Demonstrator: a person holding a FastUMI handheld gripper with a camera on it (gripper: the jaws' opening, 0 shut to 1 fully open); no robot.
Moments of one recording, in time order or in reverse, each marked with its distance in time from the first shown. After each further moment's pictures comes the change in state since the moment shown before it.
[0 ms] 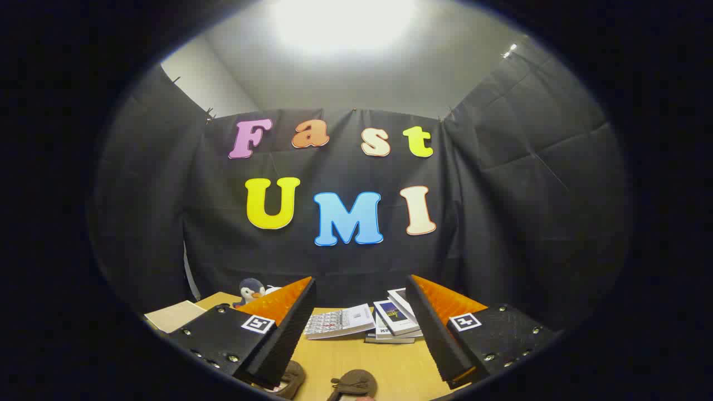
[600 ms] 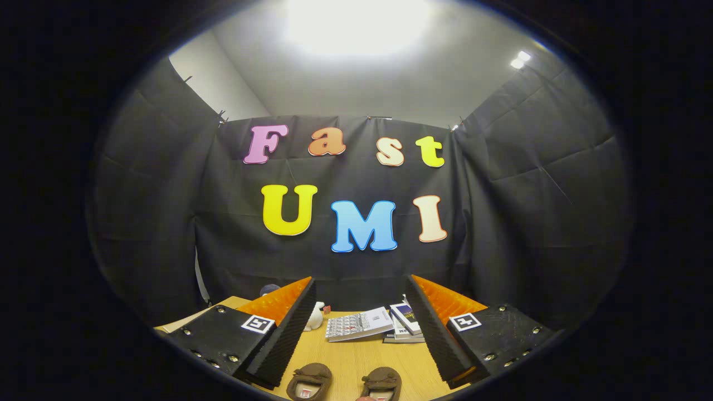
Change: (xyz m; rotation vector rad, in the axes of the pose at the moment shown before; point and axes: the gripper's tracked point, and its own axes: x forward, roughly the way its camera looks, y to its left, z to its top) arm -0.026 0.059 0.022 -0.022 -0.030 0.043
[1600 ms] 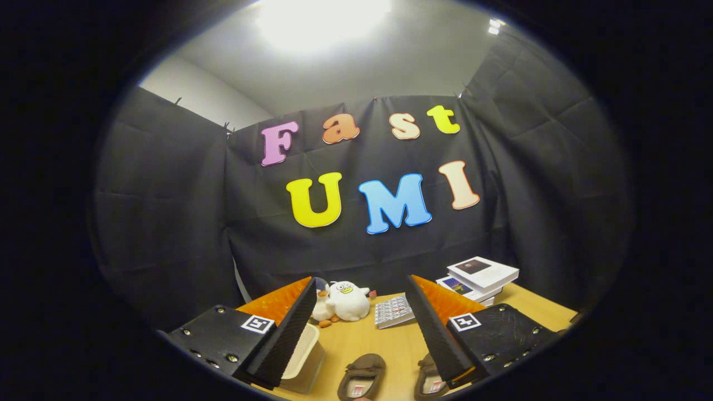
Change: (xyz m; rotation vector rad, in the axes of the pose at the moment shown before) arm 0.000 0.058 -0.051 0.240 0.126 0.174
